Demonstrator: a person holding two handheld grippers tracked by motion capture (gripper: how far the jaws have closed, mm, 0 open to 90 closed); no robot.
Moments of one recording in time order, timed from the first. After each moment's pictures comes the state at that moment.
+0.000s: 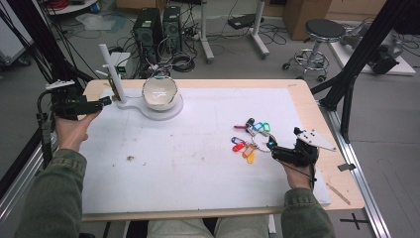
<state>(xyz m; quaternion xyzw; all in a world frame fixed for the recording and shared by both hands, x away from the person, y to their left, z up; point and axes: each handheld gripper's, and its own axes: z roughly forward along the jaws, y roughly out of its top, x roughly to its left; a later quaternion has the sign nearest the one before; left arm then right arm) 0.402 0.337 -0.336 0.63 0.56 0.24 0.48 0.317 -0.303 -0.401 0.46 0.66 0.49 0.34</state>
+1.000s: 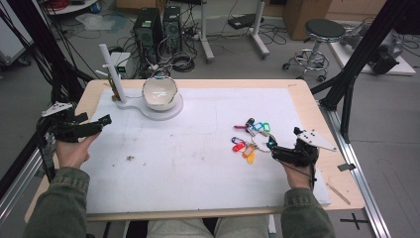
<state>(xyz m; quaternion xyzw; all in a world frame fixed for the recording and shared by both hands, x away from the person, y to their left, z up) 0.349 0.331 -0.366 0.61 0.55 0.25 0.51 0.317 -0.303 -0.401 0.46 0.66 0.50 0.34</state>
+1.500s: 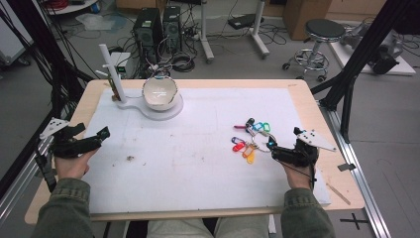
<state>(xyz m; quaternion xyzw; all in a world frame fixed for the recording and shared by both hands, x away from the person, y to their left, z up) 0.315 0.330 -0.392 0.61 0.53 0.29 0.52 0.316 -0.301 -0.401 0.46 0.66 0.50 0.34</state>
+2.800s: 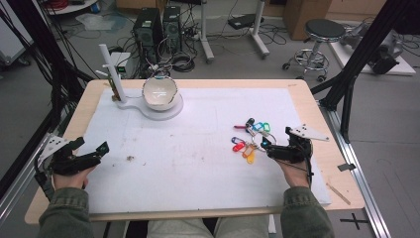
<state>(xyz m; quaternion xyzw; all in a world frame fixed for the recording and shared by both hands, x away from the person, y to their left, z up) 0.288 0.335 -0.422 0.60 0.52 0.29 0.53 0.331 -0.291 -0.397 0.46 0.70 0.48 0.27</state>
